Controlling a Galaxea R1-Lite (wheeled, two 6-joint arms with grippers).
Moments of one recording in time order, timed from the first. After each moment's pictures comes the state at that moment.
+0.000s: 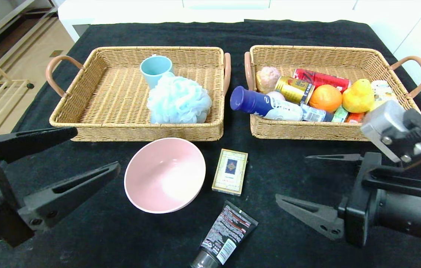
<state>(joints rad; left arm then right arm) -0.44 0.99 -0.67 -0.32 -0.17 0.15 0.73 1.34 -0.78 -0.30 0.10 -0.11</state>
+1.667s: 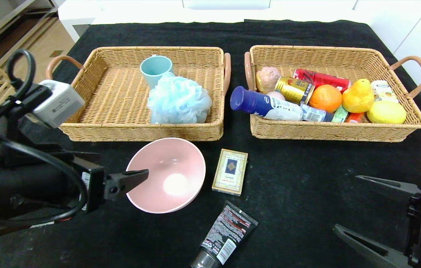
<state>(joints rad) -0.55 1.26 -0.98 0.18 0.21 -0.04 0.41 1.21 -0.23 -0.94 0.43 -0.20</state>
